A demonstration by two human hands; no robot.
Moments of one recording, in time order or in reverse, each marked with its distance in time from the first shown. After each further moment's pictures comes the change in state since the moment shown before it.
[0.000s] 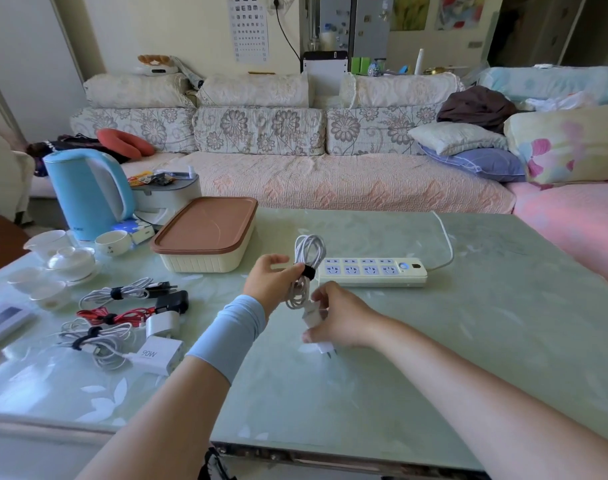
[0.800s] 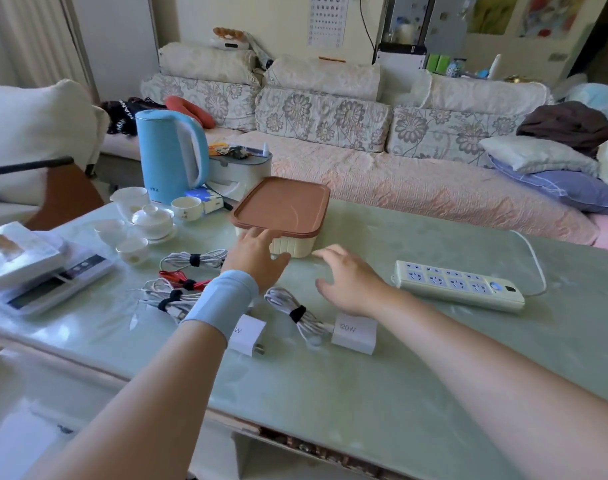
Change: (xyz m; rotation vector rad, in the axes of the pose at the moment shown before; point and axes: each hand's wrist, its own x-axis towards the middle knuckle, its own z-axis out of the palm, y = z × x) left_hand 0.049 -0.036 -0.171 0.981 0.273 0.363; right_hand 0.086 -0.099 0.063 -0.401 0.071 -0.343
